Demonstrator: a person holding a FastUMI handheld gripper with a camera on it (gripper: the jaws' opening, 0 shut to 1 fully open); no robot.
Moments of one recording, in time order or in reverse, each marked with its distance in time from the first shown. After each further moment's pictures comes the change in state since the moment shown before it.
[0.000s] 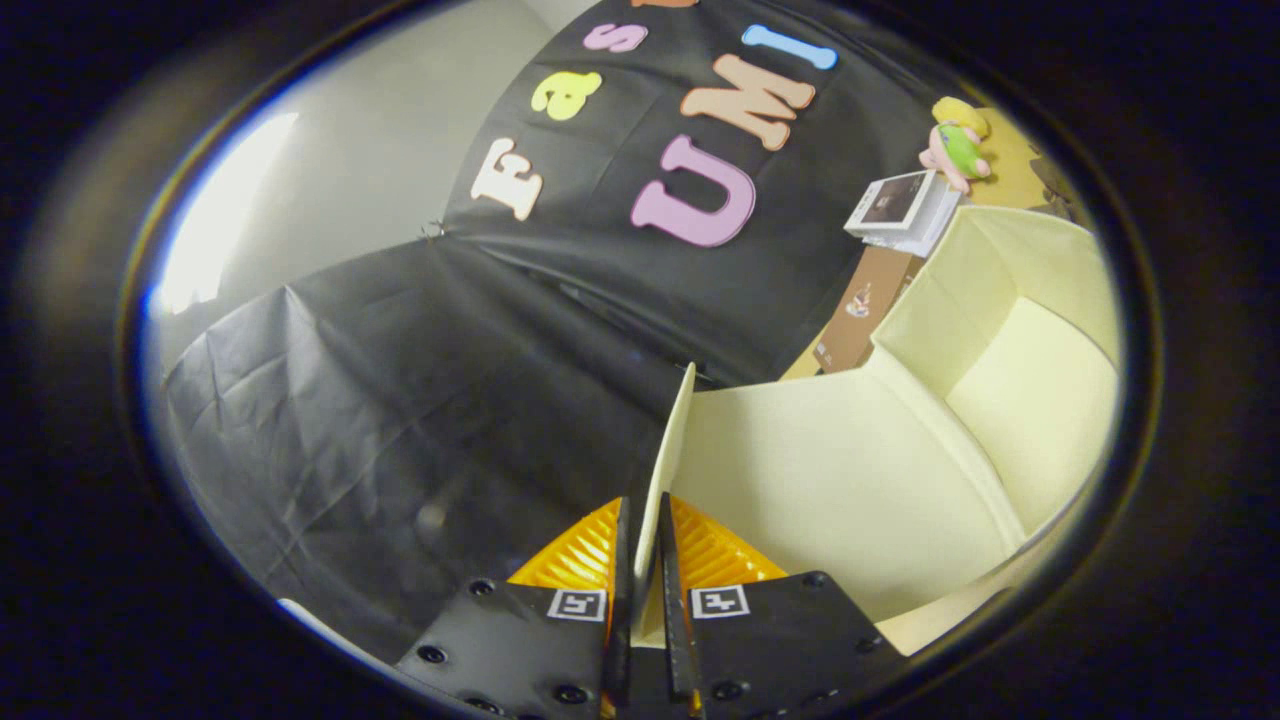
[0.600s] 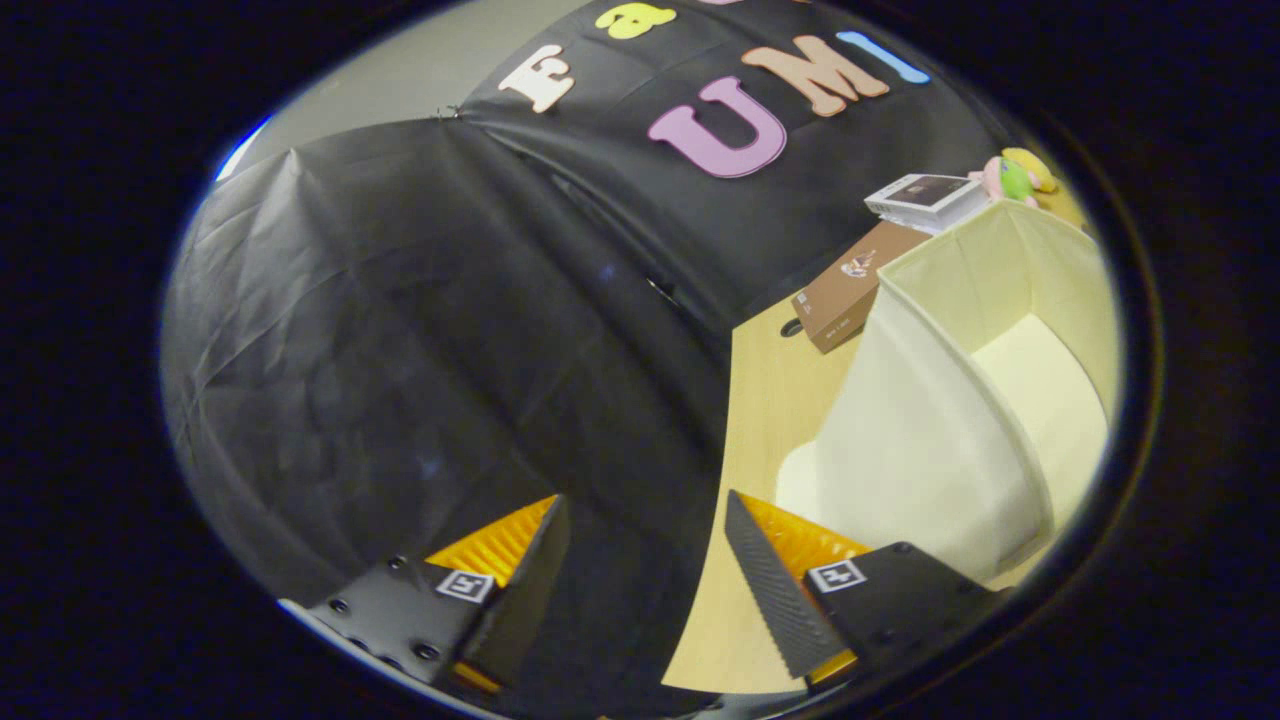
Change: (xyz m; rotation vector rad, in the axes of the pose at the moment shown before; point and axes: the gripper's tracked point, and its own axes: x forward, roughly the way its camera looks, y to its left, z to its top) arm 0.020 -0.062 -0.067 -0.296 0.214 -0.114
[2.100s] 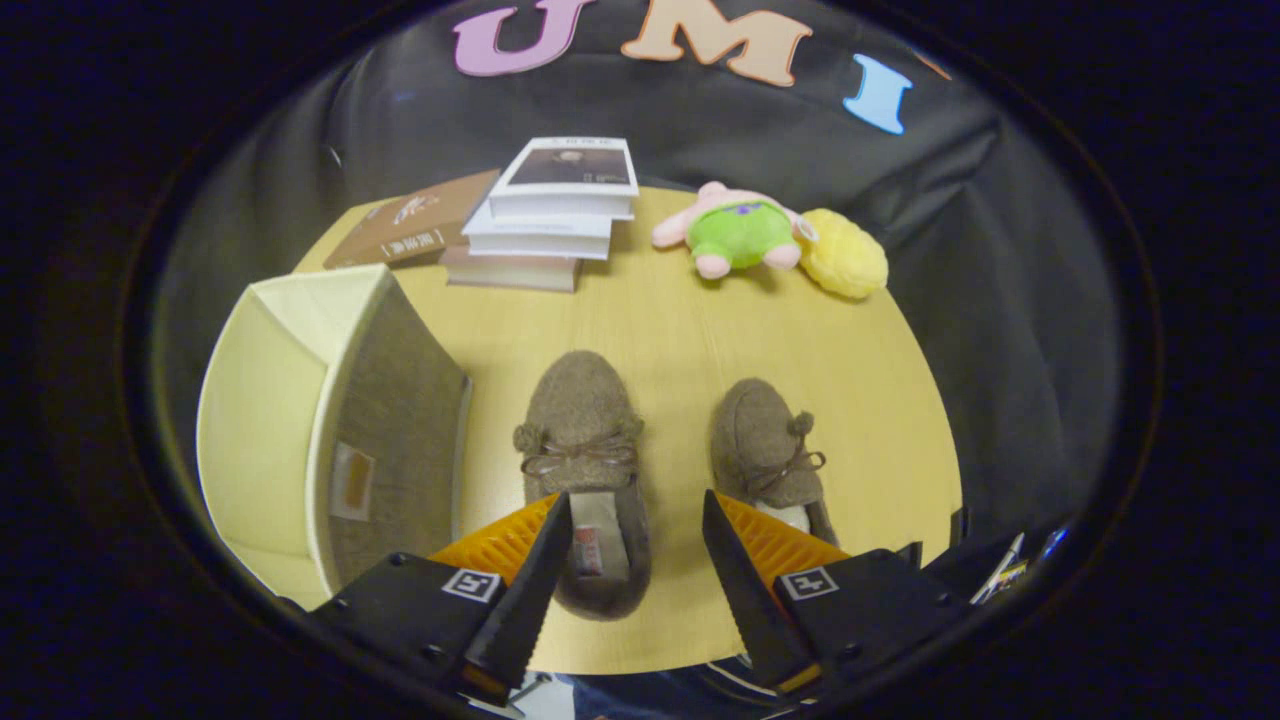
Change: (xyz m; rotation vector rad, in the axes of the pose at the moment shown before) arm -0.191 -0.448 0.198 -0.403 0.513 -0.901
